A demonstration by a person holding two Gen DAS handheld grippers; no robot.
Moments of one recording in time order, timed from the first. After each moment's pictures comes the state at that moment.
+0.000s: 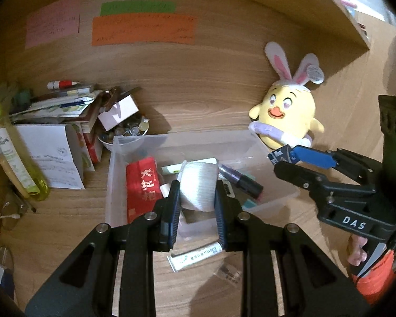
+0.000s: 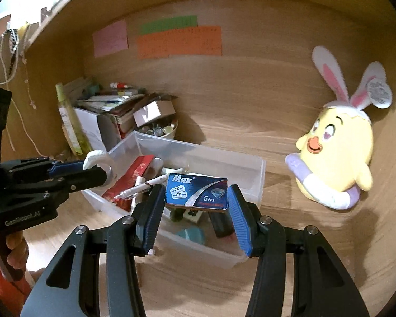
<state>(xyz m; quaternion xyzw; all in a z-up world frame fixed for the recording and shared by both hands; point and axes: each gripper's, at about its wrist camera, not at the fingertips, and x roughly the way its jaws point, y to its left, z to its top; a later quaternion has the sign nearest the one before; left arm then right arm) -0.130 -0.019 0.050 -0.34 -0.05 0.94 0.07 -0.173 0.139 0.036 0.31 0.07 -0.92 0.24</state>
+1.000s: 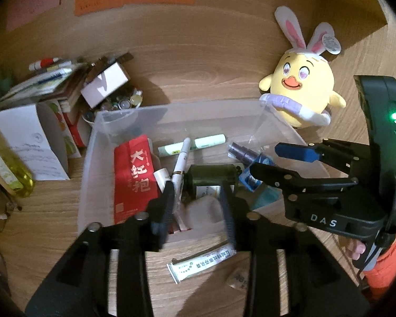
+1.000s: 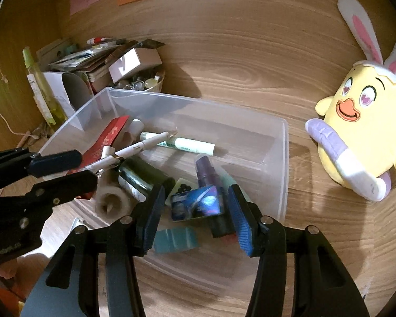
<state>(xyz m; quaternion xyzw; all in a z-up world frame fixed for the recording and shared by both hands) -0.161 -0.009 0.010 -0.38 -0.02 0.92 0.07 -0.224 0.121 -0.020 0.40 0.09 -0.88 0.23</state>
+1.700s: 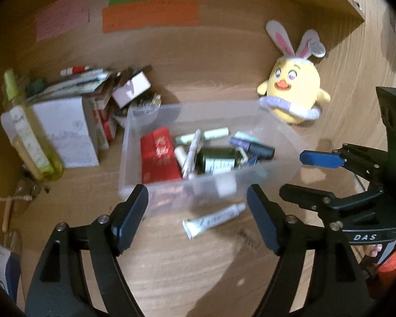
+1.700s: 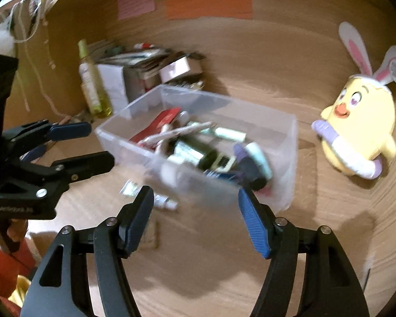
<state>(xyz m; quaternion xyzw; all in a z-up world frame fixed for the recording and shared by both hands) -0.090 -0.019 0.019 -0.36 -0.01 0.93 0.05 -0.138 0.127 -0.008 0.36 0.10 -0.88 0.29</state>
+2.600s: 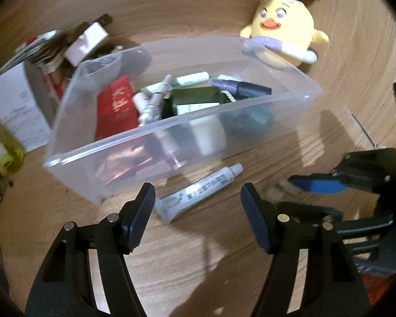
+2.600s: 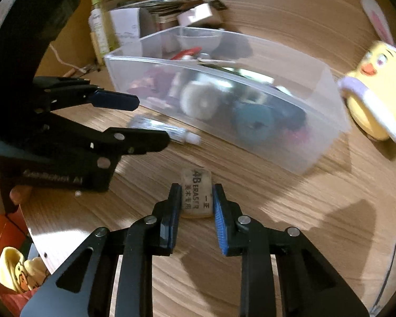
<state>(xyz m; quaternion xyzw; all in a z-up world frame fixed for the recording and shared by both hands) -0.130 0.006 -0.042 -0.45 0.04 0.89 0.11 -0.119 0.129 -0.072 0.42 0.13 -0.85 0.30</state>
